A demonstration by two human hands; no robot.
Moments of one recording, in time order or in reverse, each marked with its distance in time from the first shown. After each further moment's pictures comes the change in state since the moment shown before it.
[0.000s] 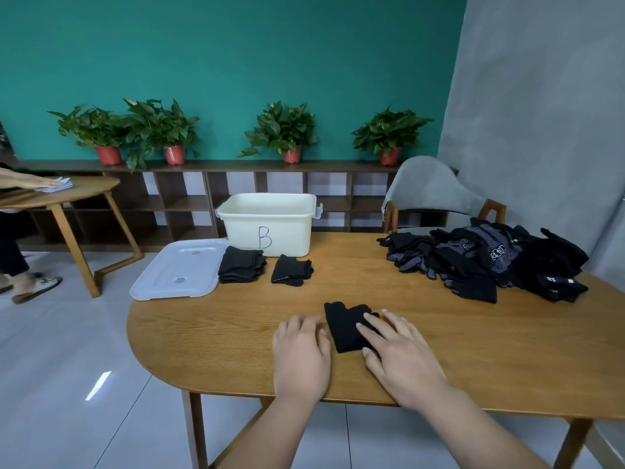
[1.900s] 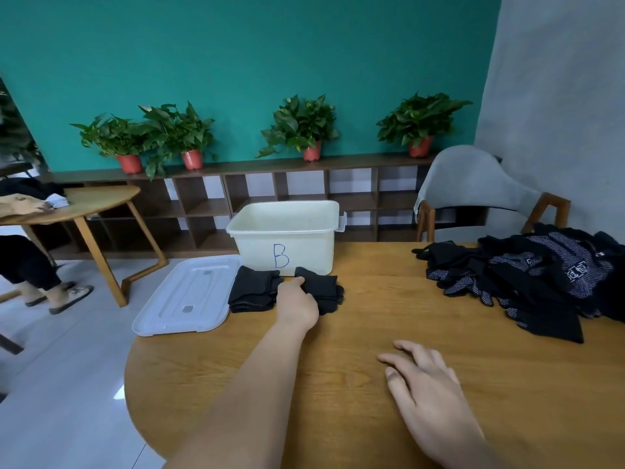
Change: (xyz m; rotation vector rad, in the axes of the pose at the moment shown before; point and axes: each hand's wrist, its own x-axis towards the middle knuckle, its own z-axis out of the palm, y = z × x) left_hand 0.205 -0.043 0.013 -0.279 -0.174 -0.373; right_hand 0.058 -0.012 0.004 0.396 -0.029 0.204
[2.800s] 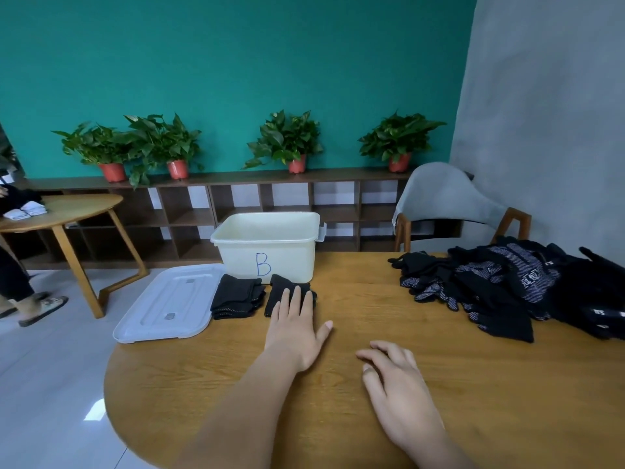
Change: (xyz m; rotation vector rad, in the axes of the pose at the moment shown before) left_hand -0.049 -0.008 0.017 0.748 -0.162 0.364; right_hand -0.001 0.003 0.007 0.112 0.109 -0.020
